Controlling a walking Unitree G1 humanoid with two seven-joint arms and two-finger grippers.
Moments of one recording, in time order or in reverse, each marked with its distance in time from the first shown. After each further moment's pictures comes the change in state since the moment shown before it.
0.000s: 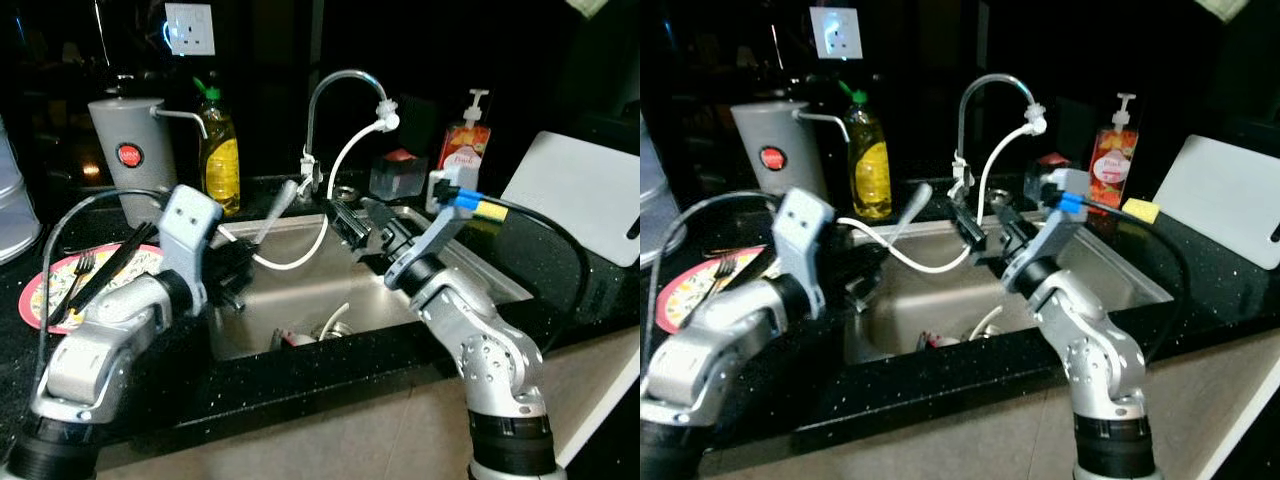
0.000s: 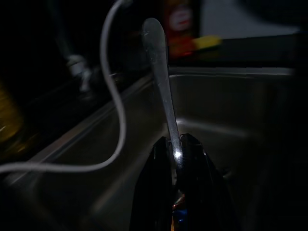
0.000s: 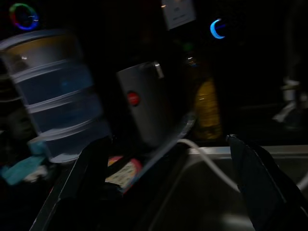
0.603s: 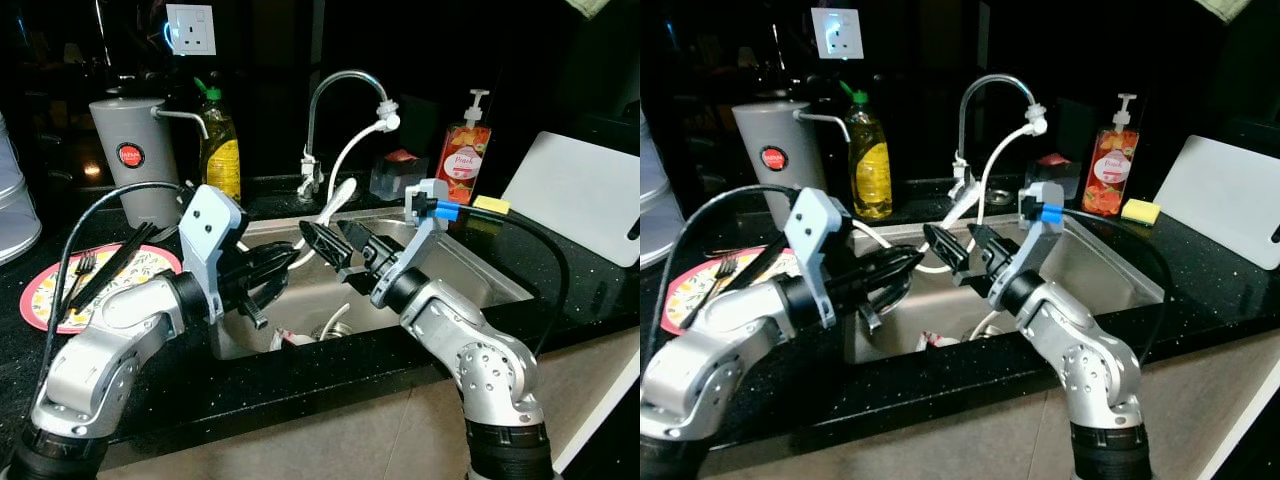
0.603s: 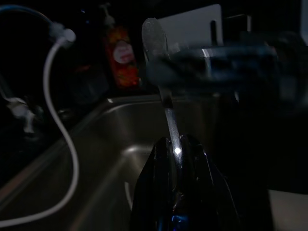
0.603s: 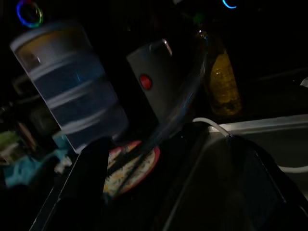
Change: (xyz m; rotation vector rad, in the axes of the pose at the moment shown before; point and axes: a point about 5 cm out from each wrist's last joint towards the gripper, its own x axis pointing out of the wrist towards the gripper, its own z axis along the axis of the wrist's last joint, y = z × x) left arm -0.004 -0.027 0.015 -0.006 -0.109 -0.213; right arm -0.003 0.001 -0.012 0.147 0.065 0.003
